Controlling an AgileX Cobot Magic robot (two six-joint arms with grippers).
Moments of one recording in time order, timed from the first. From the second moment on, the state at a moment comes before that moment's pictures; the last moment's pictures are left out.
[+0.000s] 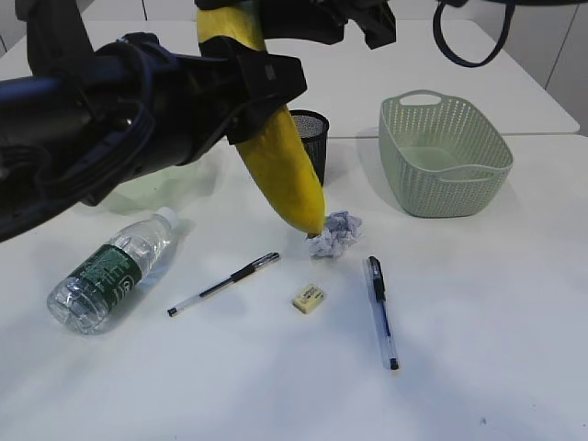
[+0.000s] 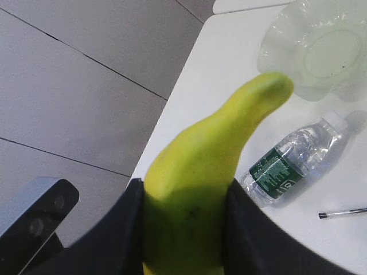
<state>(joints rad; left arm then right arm) -0.87 1.35 -0.78 -0.40 -0.39 -0.21 0.46 1.59 -1.48 0.98 0.77 -0.27</state>
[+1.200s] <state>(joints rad) -0.84 1.35 -0.78 -0.40 -0.43 -0.17 0.46 1.59 -1.48 0.97 0.77 -0.37</state>
